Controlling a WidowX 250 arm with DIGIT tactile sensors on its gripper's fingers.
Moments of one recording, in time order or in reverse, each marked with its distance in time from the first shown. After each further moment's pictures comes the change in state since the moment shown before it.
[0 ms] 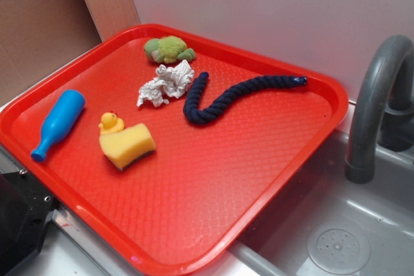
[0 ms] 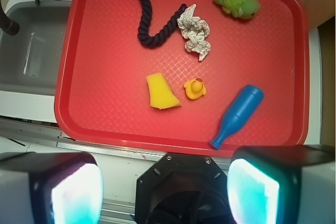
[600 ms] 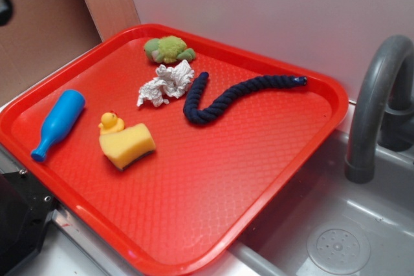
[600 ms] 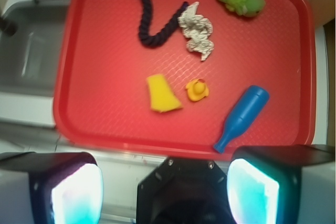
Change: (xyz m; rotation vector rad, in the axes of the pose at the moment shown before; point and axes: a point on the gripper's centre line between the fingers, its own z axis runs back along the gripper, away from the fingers) arm 0.019 0.025 -0.023 0.011 0.029 0.158
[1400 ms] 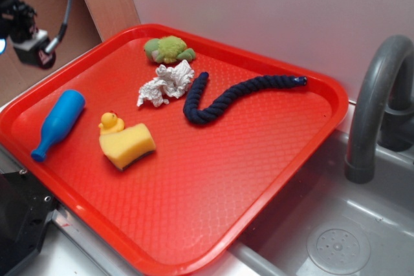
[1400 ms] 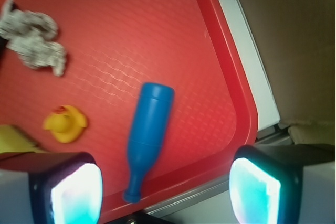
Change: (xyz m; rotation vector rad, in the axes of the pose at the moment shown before) arm 0.001 0.095 -0.087 0.218 0.023 0.316
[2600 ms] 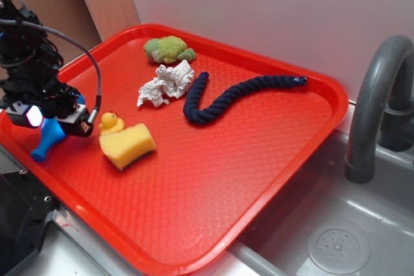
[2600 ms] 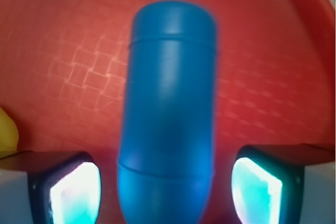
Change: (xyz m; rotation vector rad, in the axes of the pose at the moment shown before) arm -0.008 -0.029 -0.092 -0.065 -0.008 0.090
